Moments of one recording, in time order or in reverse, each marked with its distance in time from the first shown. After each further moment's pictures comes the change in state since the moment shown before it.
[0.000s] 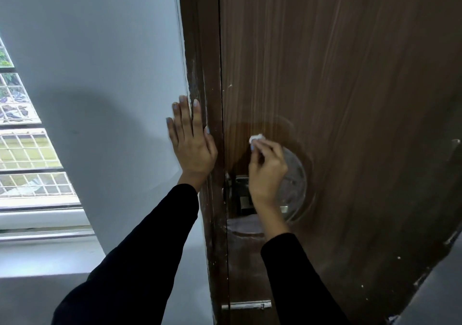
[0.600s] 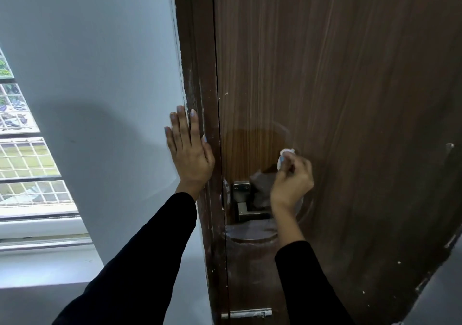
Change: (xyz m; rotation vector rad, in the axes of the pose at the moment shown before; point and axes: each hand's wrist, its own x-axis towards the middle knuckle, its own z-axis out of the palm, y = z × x) left_hand -0.002 0.002 0.000 -0.013 -0.020 -0.004; right_hand 0.011 0.031 -0.026 0.035 0.235 0.235
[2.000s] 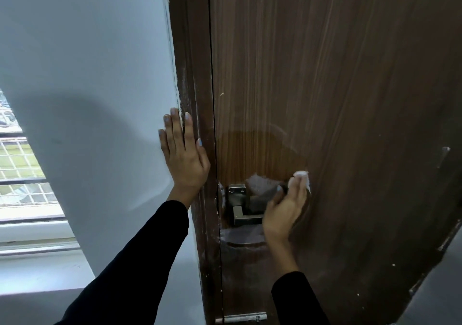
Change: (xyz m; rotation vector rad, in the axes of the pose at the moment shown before) left_hand -0.003 -0.001 0.004 -0.022 0.078 0.029; right_hand -0.037 0.048 -0.009 -0.243 -0.146 0.020
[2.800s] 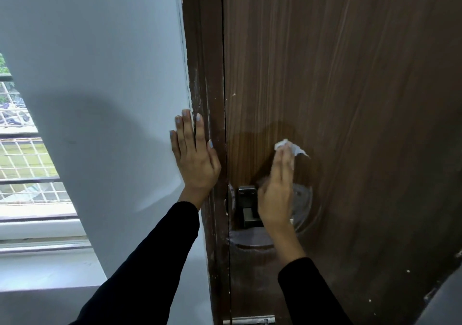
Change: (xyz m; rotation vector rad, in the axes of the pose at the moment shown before) left_hand -0.001 -0.002 0.001 -0.006 -0.011 -0.002; right_hand 0.011 -0.043 0.014 -0.116 -0.173 -0.436
